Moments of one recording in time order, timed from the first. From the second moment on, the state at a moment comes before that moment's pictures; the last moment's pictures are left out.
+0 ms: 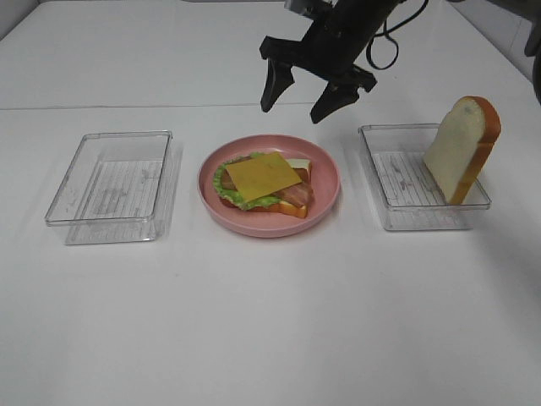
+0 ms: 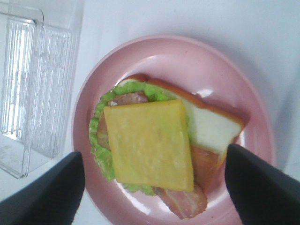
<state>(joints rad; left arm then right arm) -0.36 -0.01 -0.50 0.02 1.05 0.00 0.33 2.43 -2.28 0.46 1.21 0.00</state>
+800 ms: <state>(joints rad) -0.36 -0.01 -0.50 0.02 1.05 0.00 0.12 2.16 -2.24 0.14 1.21 0.03</state>
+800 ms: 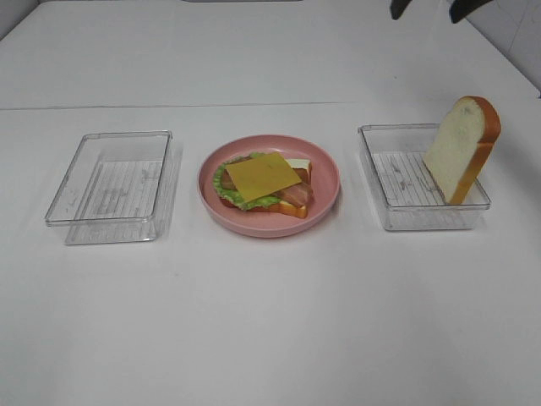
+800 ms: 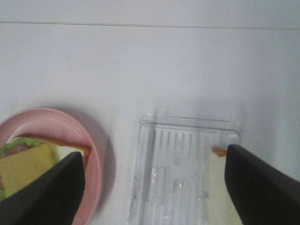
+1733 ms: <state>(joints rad) -0.36 -0.01 -0.50 0.02 1.05 0.00 -0.05 2.10 -1.87 0.24 1.22 -0.06</state>
